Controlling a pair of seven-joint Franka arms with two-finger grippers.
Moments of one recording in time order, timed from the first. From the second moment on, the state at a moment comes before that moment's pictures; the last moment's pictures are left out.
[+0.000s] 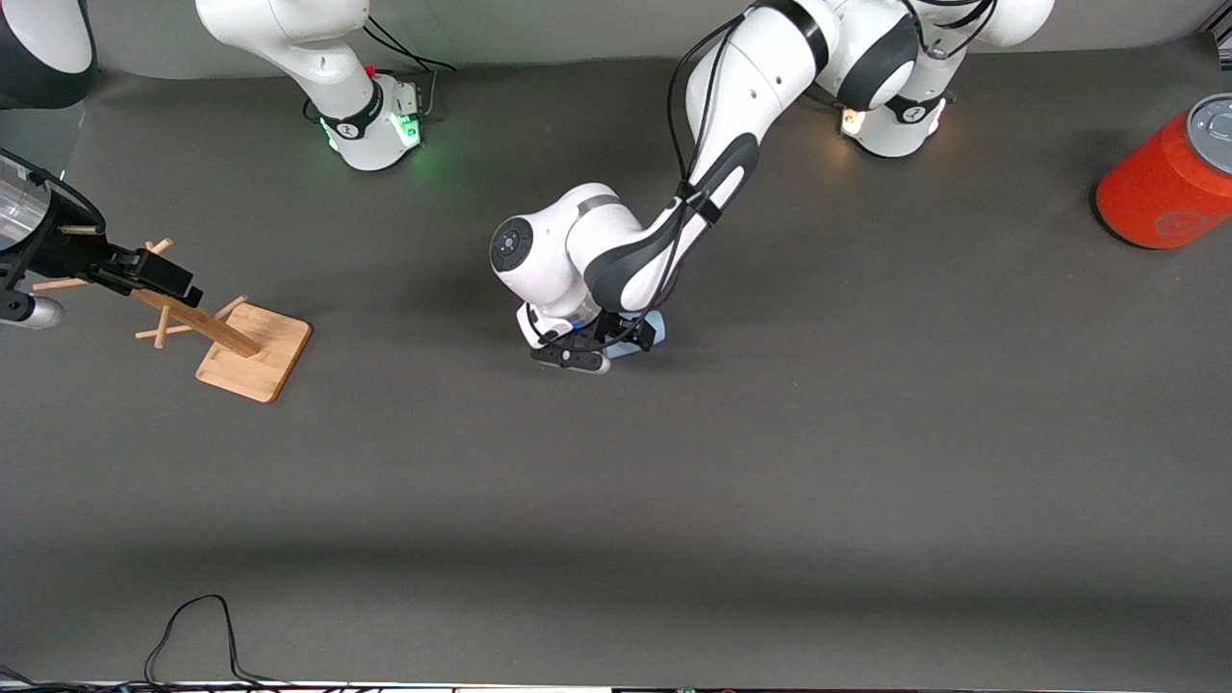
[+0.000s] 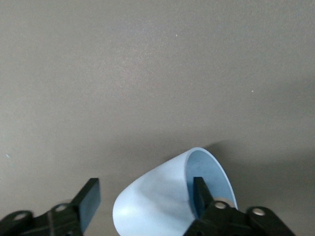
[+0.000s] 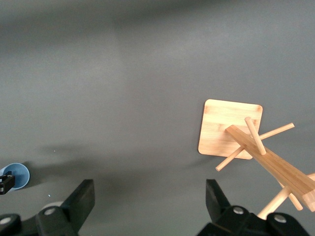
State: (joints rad) left arm -0.87 1.03 -0.08 -0.95 0.31 1.69 -0.65; right arm 0.11 -0.08 -0.14 -1.79 0.03 1.71 0.20
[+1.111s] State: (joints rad) left arm -0.78 1.00 -0.07 -0.87 0.33 1.62 -0.37; right arm 0.11 -0.08 -0.15 -1.79 0.02 1.72 0.19
